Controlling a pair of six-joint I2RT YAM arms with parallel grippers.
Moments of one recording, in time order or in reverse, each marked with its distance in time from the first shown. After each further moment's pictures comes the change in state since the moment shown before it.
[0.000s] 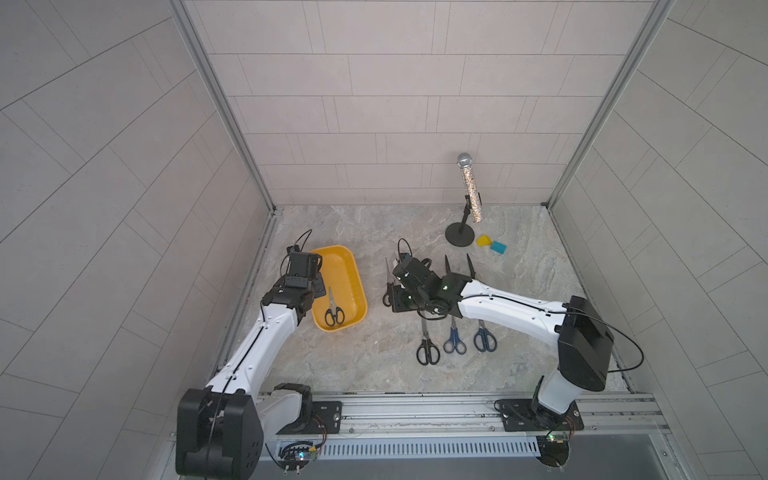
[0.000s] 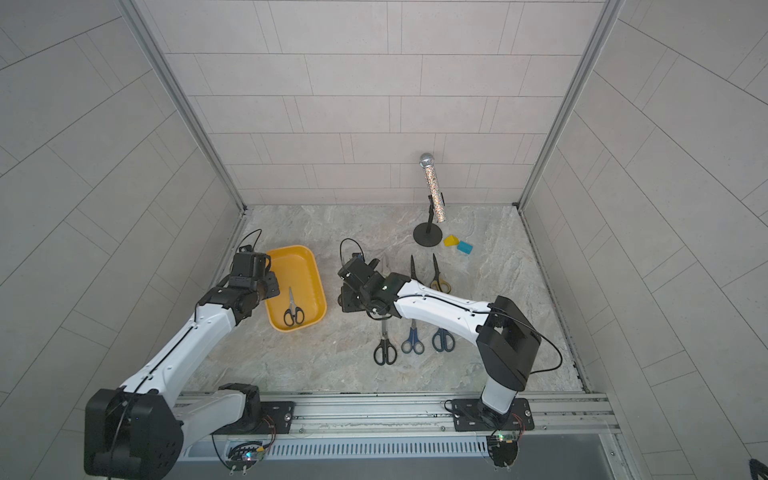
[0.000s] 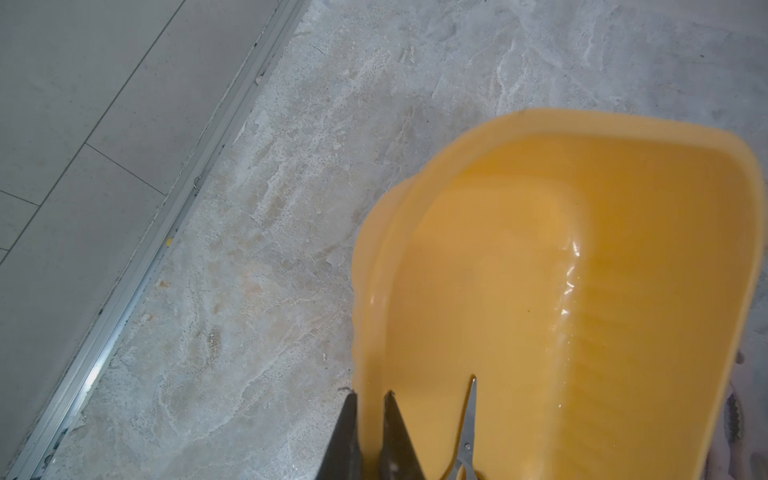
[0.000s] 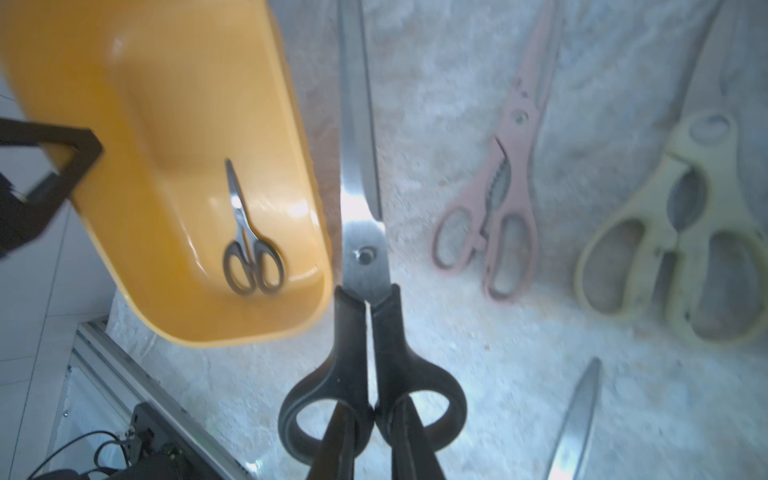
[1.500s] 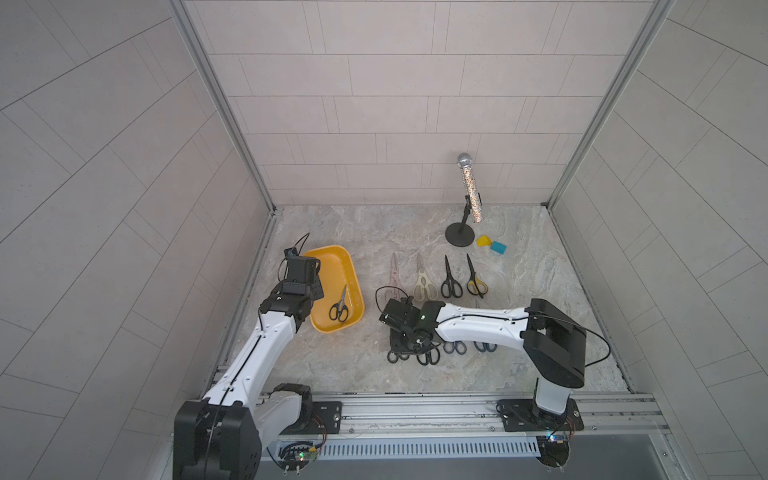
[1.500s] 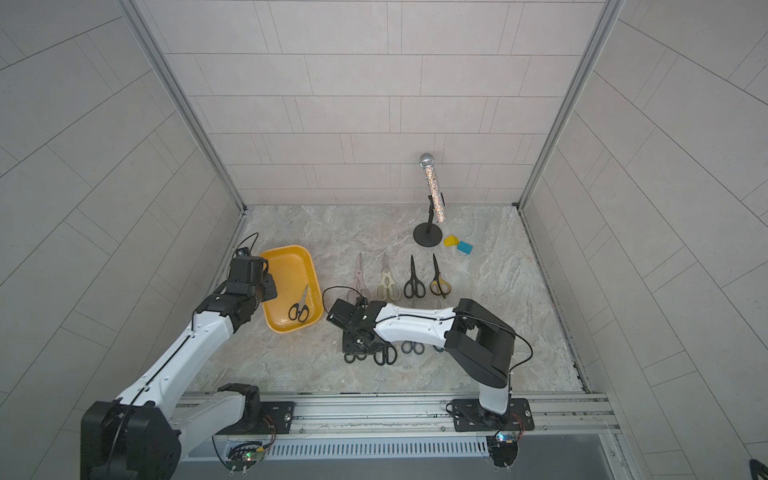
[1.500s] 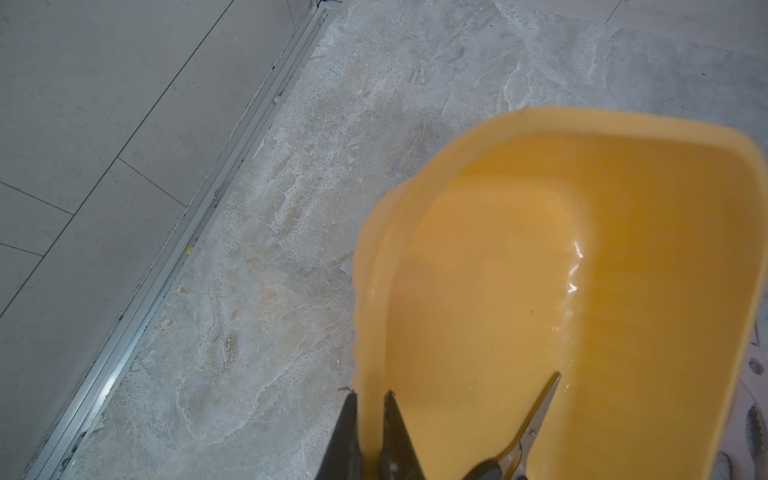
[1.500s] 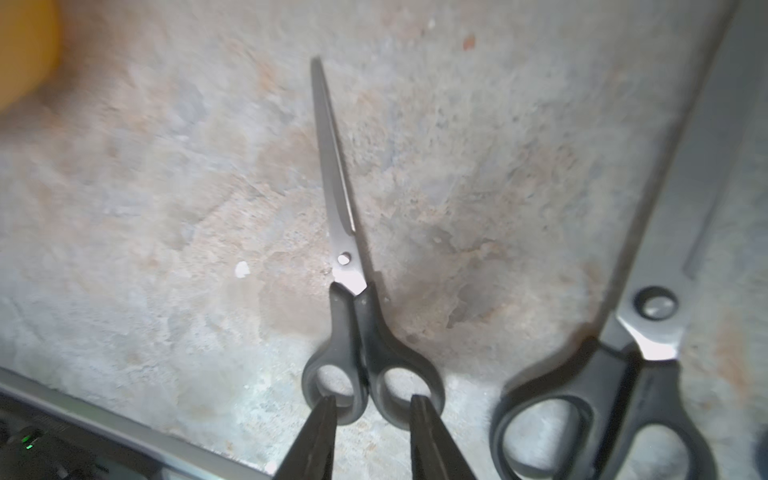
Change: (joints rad) left arm 0.000 -0.047 -0.047 0.039 -0.030 0.020; right arm 0.139 0.138 -0.024 -0.161 -0.049 0.253
